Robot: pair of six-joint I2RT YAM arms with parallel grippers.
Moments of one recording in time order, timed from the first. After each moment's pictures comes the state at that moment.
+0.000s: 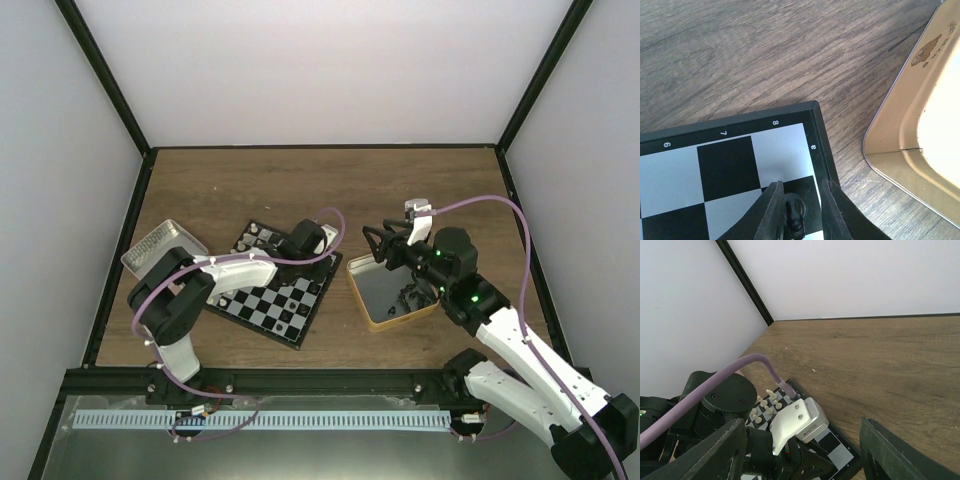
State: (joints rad) left arm -0.78 1.76 0.98 -0.10 0.02 -0.20; right arm 0.55 0.80 0.65 -0.03 -0.16 0.38
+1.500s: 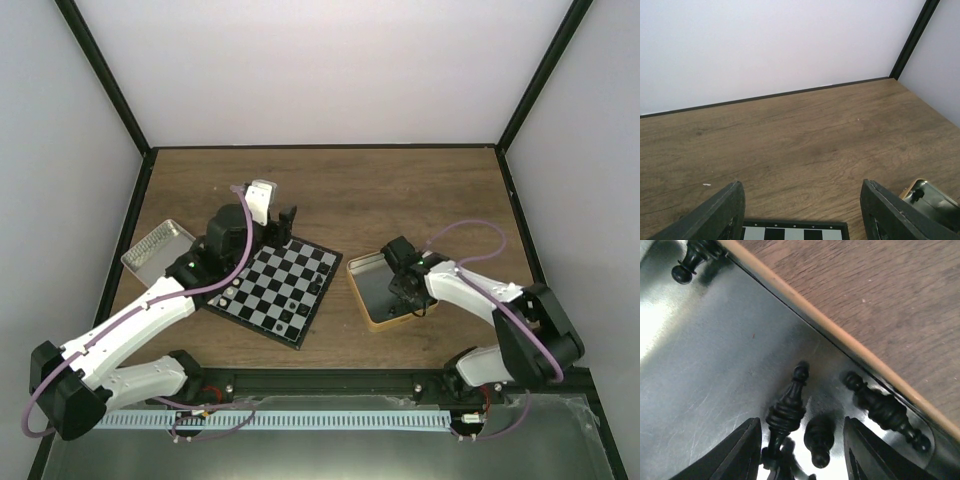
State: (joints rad) left arm -0.73 1.08 0.92 -0.13 -0.25 -0.22; right arm 0.53 1.36 0.68 -0.65 0.30 1.05
